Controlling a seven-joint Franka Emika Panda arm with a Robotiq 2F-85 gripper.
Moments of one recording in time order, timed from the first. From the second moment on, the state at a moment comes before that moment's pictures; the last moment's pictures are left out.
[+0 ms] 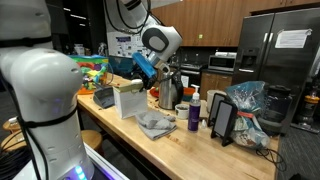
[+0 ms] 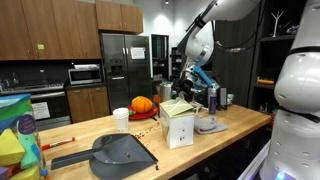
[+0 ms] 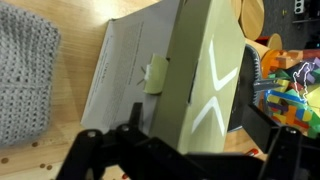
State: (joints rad) arm -0.01 -0.10 -0.11 -2.46 0.71 1.95 -0.56
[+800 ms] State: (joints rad) arm -0.02 -0.10 -0.11 -2.45 0.71 1.92 -0.58
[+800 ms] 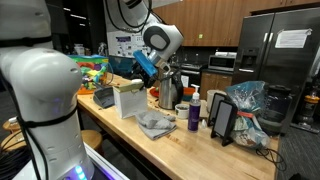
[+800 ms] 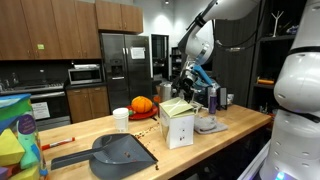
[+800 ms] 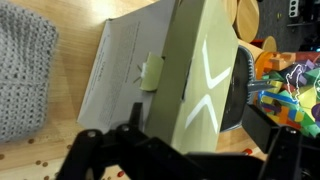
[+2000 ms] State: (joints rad) arm -0.02 -0.19 -0.11 -2.45 0.71 1.85 -0.58
